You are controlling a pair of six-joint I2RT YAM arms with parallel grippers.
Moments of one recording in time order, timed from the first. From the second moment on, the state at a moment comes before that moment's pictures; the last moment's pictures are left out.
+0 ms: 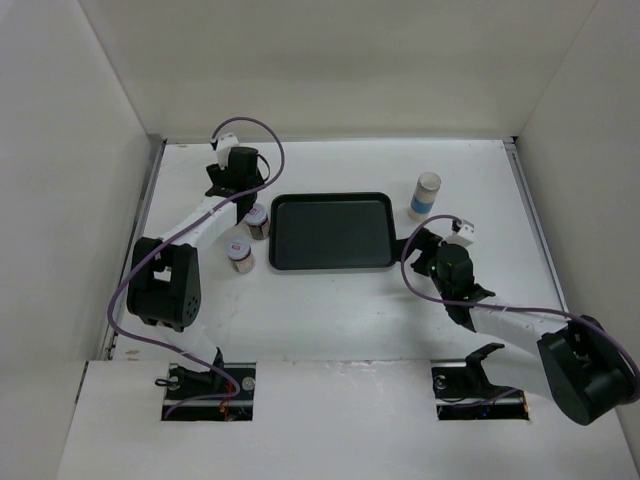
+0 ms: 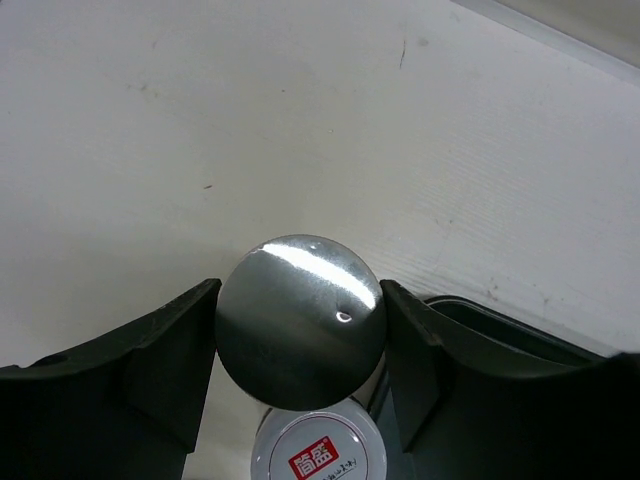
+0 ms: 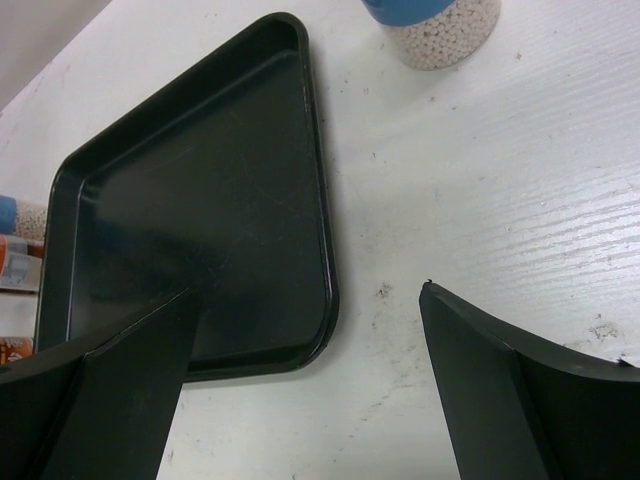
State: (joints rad) left arm -0.25 1.70 1.21 -0.10 -0.51 -0.45; right arm 0.45 1.15 0.29 0.51 0.26 0.73
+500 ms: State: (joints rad) left arm -0.42 1.66 1.31 0.01 -0.58 -0.32; right arm 0.45 1.15 0.29 0.53 0.26 0.72
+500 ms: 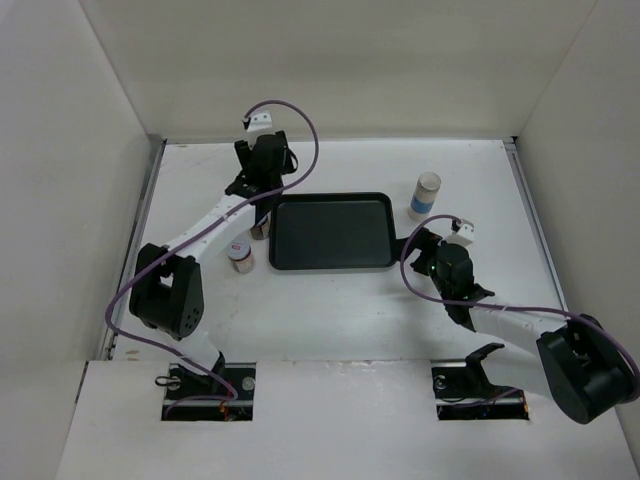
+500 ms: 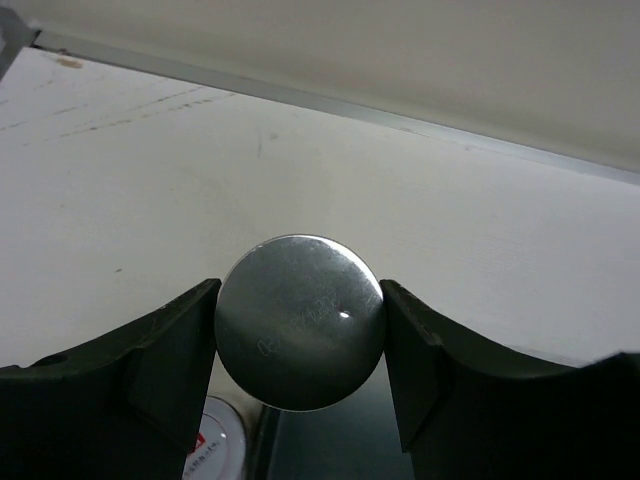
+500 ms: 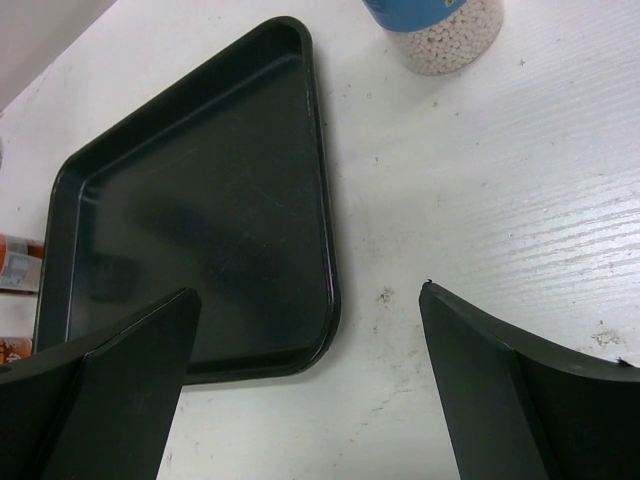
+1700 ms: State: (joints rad) left arm -0.55 1.48 1.08 0.02 -0.52 -0.41; right arm 0.45 1.15 0.29 0.53 0.27 0.71
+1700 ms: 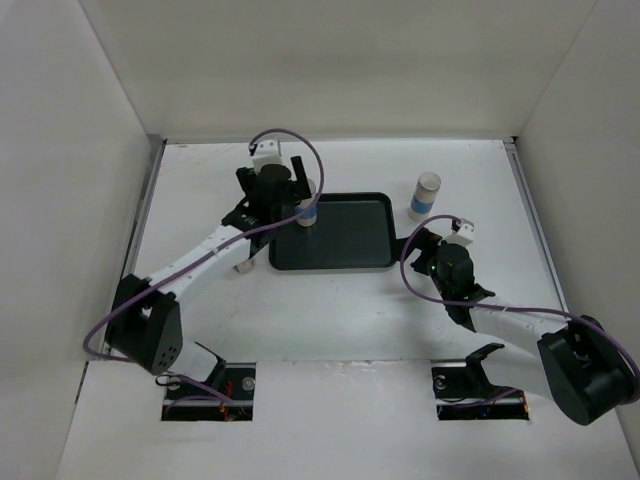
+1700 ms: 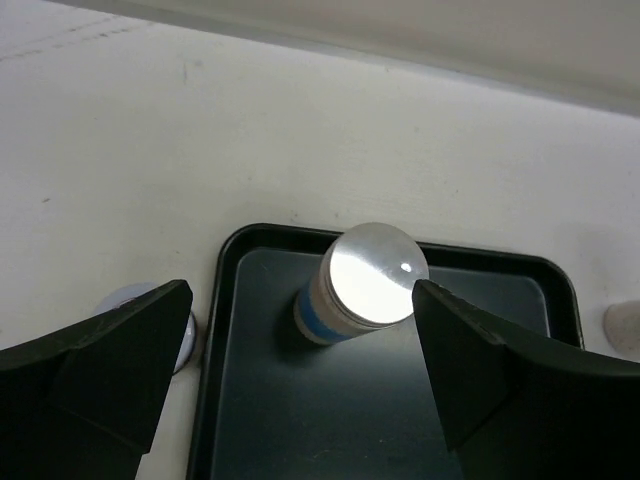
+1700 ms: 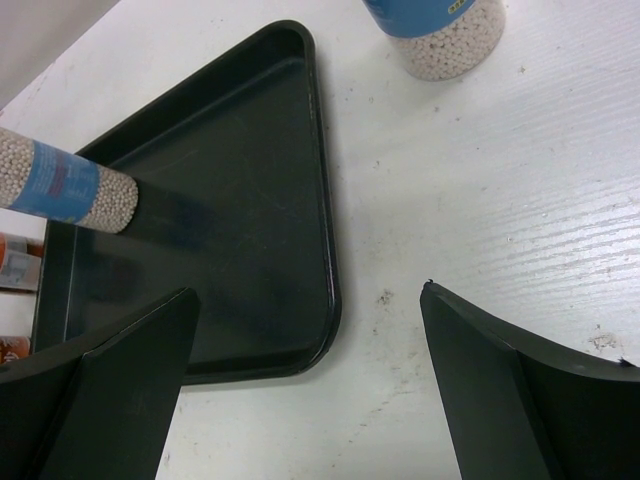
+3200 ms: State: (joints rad) left arm -0.53 1.34 0.93 -0.05 -0.56 -0.43; right arm 0.46 1.18 0.30 0.53 0.26 0.71
